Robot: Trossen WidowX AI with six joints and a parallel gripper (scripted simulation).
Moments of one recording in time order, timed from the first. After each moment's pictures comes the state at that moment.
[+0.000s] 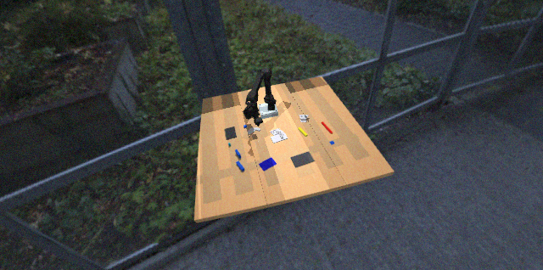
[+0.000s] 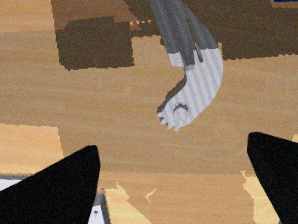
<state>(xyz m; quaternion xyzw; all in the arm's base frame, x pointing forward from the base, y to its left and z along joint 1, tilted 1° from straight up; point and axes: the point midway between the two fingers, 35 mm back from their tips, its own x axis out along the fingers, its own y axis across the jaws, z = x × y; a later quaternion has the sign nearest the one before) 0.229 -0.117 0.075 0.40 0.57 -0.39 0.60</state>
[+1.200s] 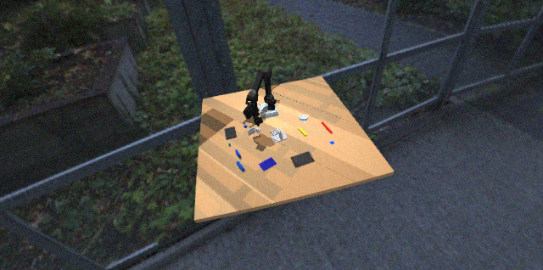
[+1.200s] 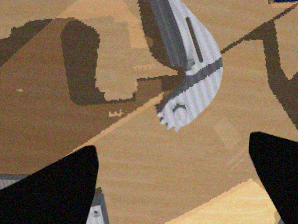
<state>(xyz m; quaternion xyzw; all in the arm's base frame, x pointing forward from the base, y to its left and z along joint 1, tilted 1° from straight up) 0.229 -0.118 0.075 0.40 0.57 -0.39 0.60</state>
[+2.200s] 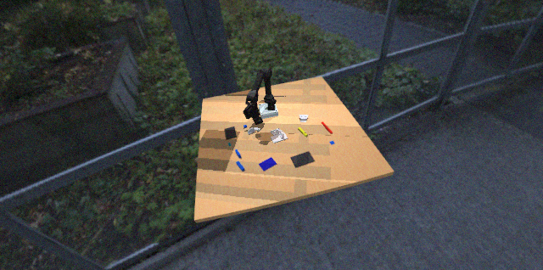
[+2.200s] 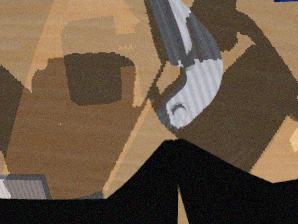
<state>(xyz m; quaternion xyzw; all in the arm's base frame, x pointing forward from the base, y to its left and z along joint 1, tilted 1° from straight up) 0.229 -0.118 0.075 0.40 0.57 -0.39 0.60</state>
